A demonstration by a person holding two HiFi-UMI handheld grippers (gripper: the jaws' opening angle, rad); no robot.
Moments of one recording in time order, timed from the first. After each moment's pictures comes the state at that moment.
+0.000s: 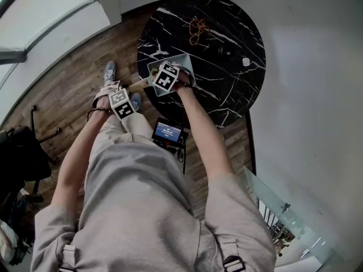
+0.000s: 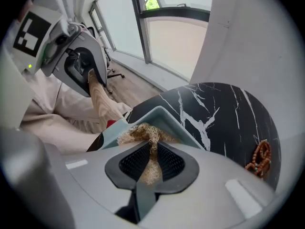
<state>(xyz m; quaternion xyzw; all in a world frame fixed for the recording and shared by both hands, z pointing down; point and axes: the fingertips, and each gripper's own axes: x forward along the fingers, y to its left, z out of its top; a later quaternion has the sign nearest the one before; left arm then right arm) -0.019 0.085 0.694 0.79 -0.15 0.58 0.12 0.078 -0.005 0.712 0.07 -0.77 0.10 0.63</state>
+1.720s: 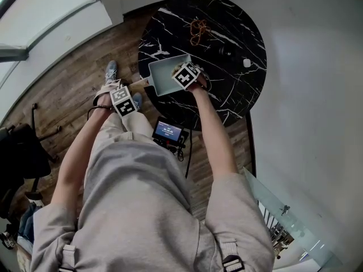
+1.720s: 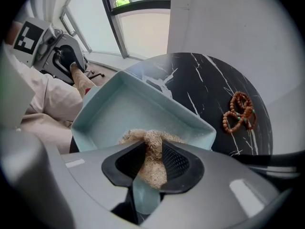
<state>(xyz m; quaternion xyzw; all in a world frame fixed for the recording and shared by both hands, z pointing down) -0.020 0.084 0.695 0.78 -0.15 0.59 0.13 0.177 -0.029 0.715 0.18 -0.72 0.16 0.65</state>
